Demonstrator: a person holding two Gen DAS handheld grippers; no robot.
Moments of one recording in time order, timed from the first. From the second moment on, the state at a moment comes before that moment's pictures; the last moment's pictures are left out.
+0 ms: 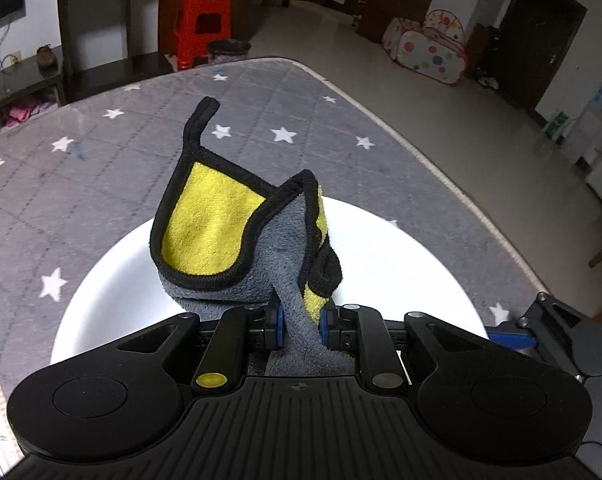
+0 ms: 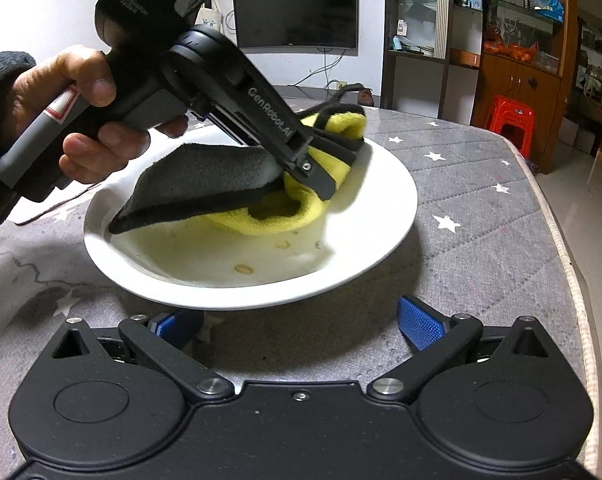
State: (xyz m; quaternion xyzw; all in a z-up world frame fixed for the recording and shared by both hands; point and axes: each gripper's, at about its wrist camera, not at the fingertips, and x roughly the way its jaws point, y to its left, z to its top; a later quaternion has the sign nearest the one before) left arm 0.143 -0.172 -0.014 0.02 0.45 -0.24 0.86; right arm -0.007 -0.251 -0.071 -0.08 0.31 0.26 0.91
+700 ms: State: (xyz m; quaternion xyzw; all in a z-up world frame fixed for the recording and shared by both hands) left arm 0.106 -0.147 -0.011 0.07 0.43 -0.20 0.88; right arm -0.005 -0.251 -0.070 -0.08 0.31 0.26 0.91
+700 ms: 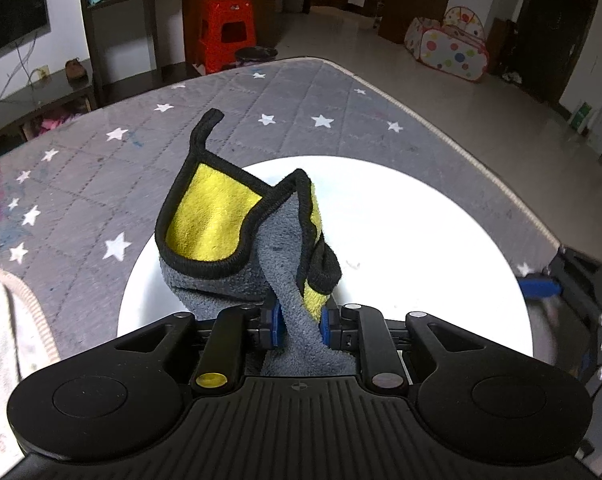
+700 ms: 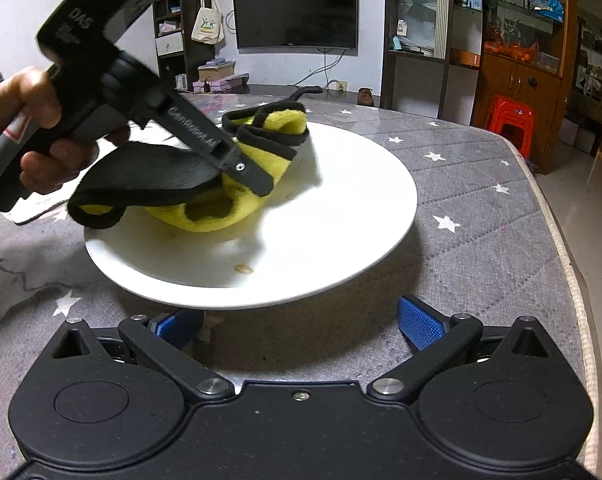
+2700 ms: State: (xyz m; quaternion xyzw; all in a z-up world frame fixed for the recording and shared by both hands) left arm 0.055 -0.194 -0.012 0.18 0.43 -0.28 0.84; right arm 0.009 -0.272 -0.071 0.08 0.31 0.07 0.94
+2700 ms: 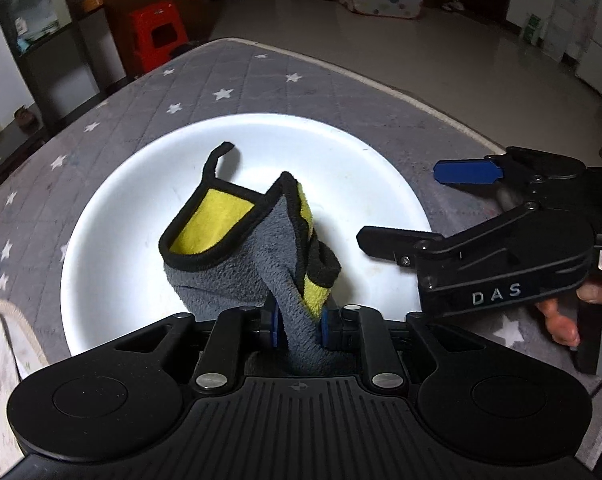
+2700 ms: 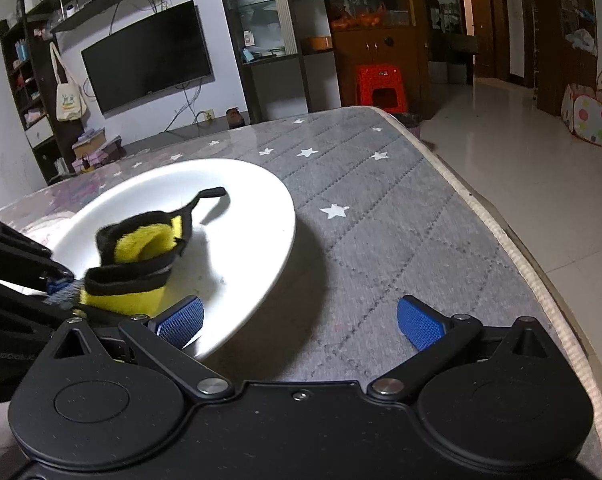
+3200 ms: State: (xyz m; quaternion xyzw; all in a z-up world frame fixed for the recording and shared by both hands) left arm 0.085 -0.205 -0.016 0.18 0.41 -0.28 0.85; right arm 0.009 -0.277 -0.073 0.08 0.30 0.07 0.95
